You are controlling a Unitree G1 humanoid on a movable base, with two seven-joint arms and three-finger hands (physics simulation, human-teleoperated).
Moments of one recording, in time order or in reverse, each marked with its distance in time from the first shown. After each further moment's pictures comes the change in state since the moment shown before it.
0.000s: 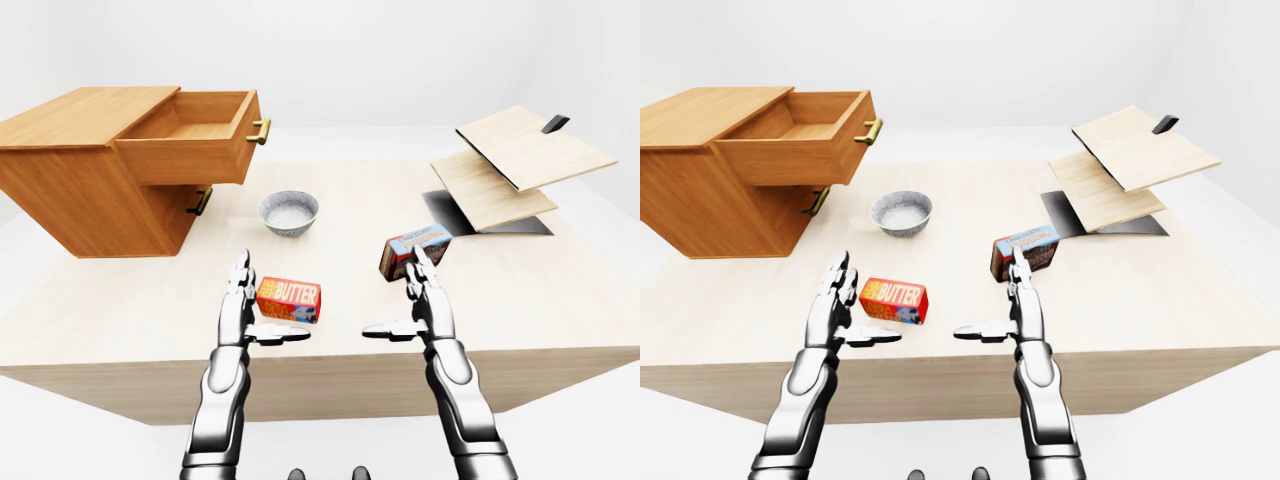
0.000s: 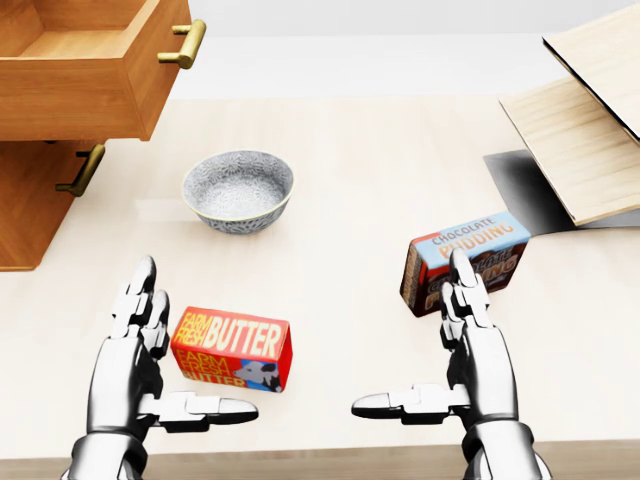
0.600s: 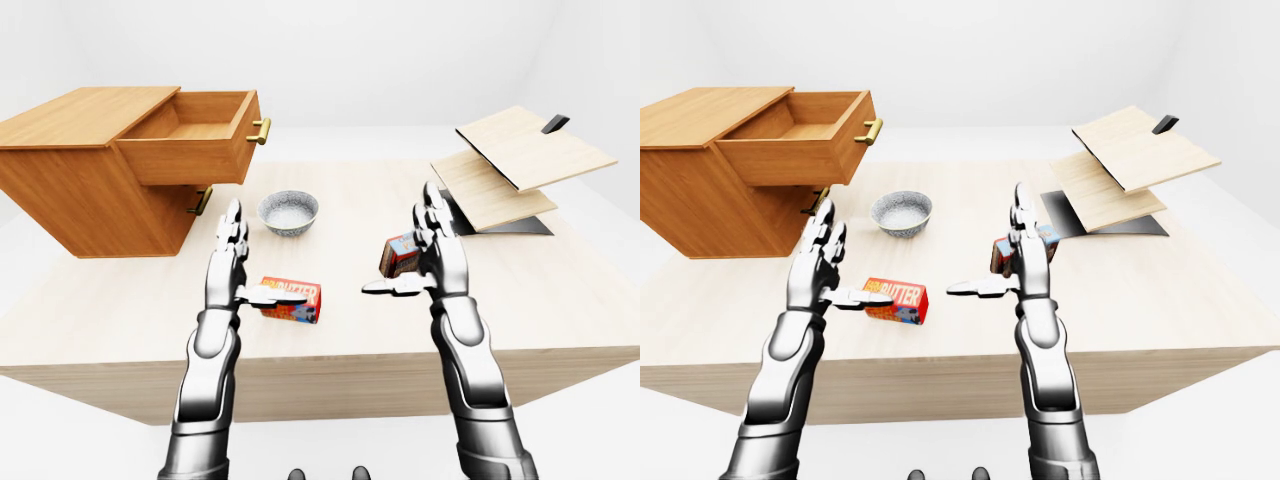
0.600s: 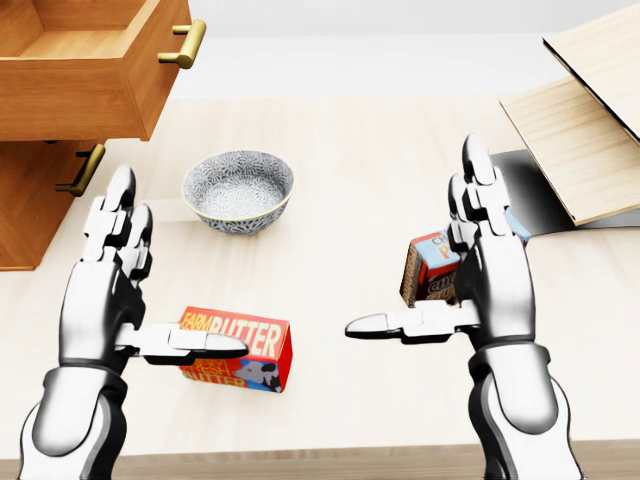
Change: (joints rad) left arm -0.157 0.041 0.039 -0.133 0.012 0.087 -0.033; right arm -0.179 -0.018 -0.015 -0.183 -0.039 0.083 -0.006
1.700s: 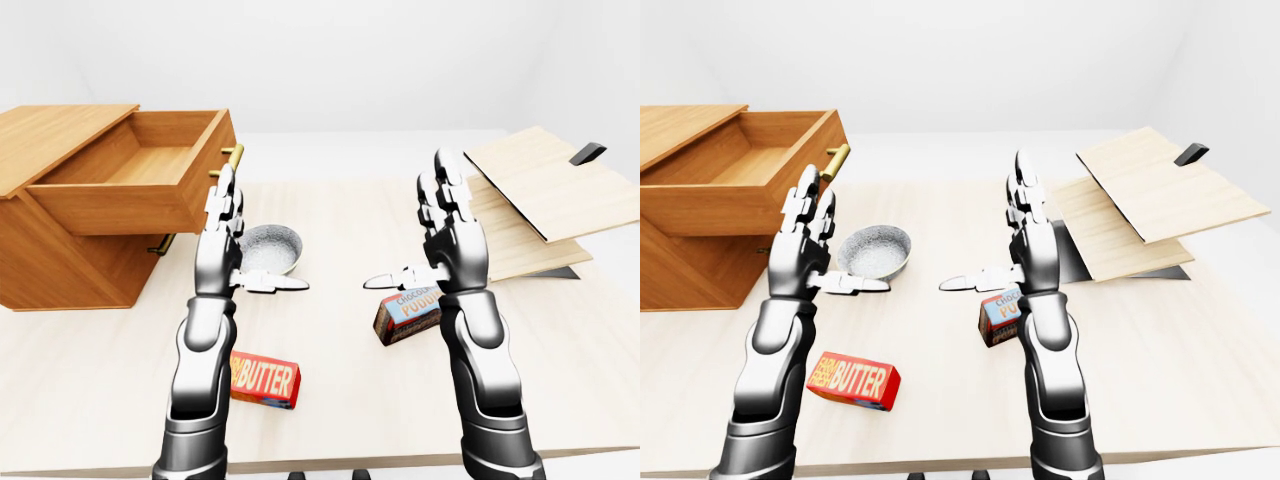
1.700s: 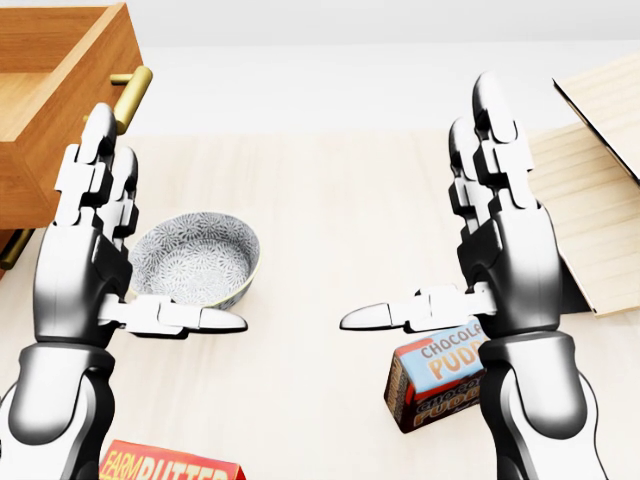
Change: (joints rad) left arm -0.052 0.009 -0.001 -0.153 0.018 0.000 -0.011; right arm -0.023 -0.006 0.006 -0.191 0.049 0.000 0.053
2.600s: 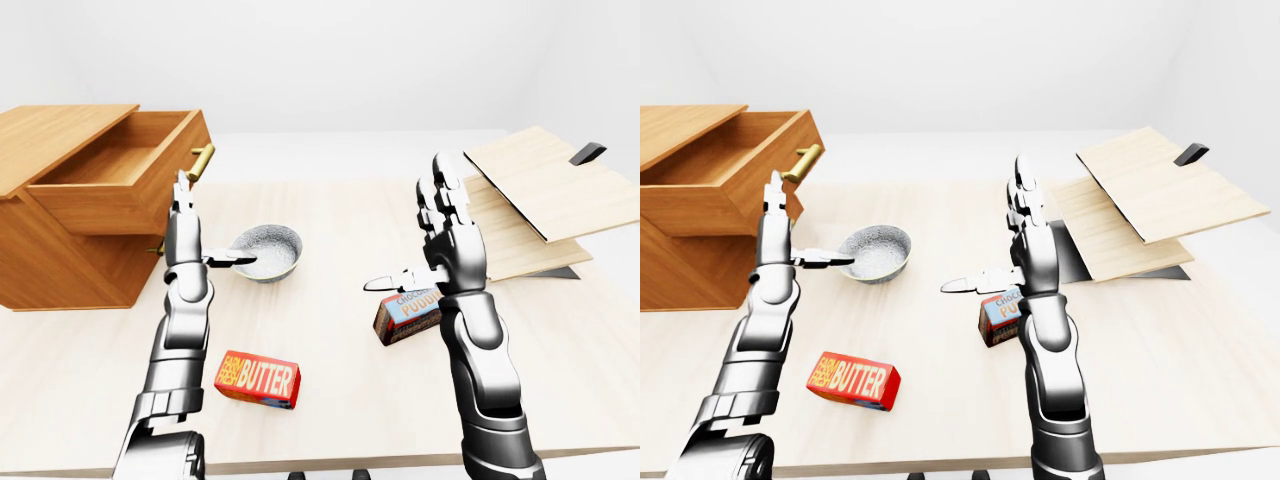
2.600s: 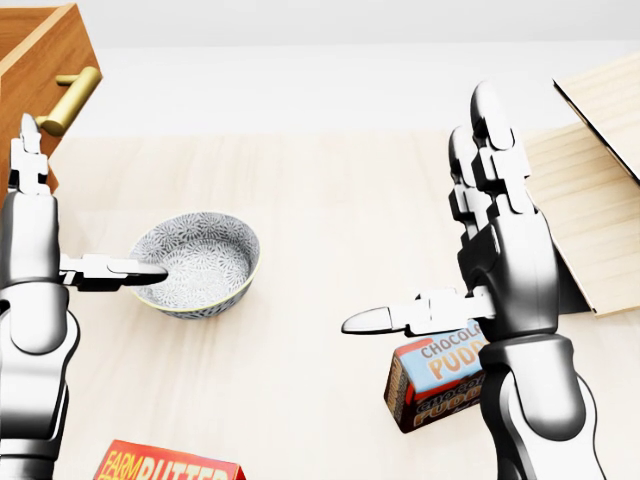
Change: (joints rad) left arm -0.285 0.188 0.088 0.587 0.384 0.000 0.266; right arm 0.011 -0.001 -0.002 0.013 -0.009 0.000 0.004
